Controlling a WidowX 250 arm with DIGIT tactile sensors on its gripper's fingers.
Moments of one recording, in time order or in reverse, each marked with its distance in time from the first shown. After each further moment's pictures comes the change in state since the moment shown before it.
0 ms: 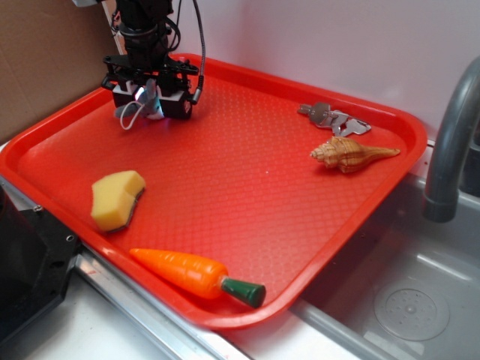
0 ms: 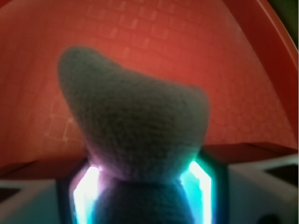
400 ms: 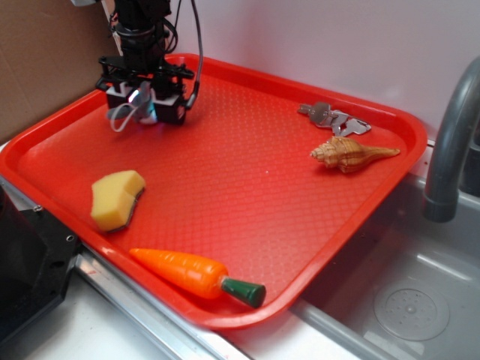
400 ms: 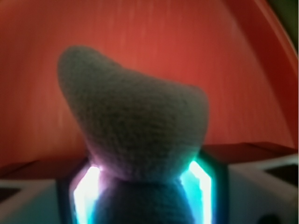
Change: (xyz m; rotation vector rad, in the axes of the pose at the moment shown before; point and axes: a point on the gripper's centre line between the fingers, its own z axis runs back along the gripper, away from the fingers) arm -0.019 -0.007 0.010 -0.010 0.087 -0.072
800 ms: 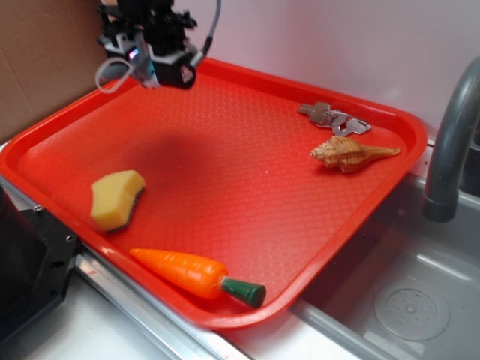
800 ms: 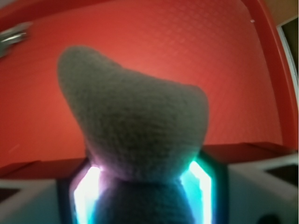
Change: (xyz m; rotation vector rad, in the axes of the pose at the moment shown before) arm -0.055 -0.038 0.108 -0.155 -0.108 -0.241
